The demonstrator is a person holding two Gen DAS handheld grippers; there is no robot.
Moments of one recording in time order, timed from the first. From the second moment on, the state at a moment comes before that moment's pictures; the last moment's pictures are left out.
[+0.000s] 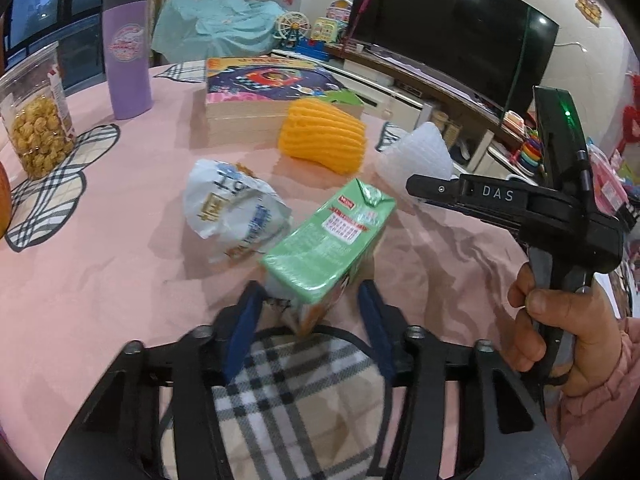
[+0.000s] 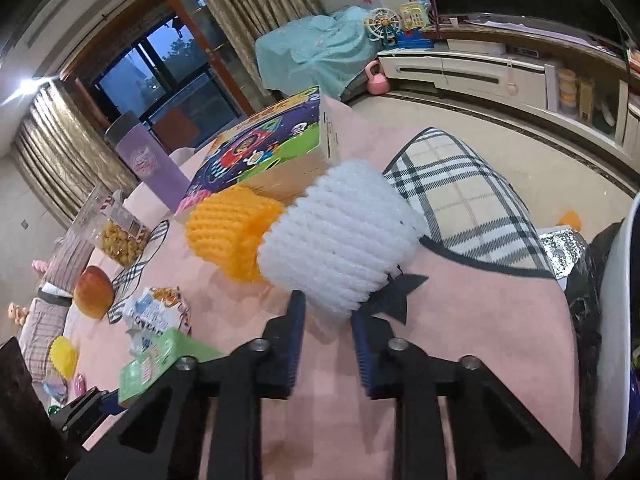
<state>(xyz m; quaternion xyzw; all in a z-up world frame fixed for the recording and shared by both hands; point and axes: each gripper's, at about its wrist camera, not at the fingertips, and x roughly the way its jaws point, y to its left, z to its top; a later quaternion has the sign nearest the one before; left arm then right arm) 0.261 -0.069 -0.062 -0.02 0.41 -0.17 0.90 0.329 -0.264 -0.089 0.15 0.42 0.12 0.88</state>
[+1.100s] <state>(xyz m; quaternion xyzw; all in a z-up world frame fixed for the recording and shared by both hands) 0.213 -0.103 -0.053 -0.01 0.39 -0.18 0.90 0.223 -0.288 -0.066 0.16 0.41 0.14 0.89</state>
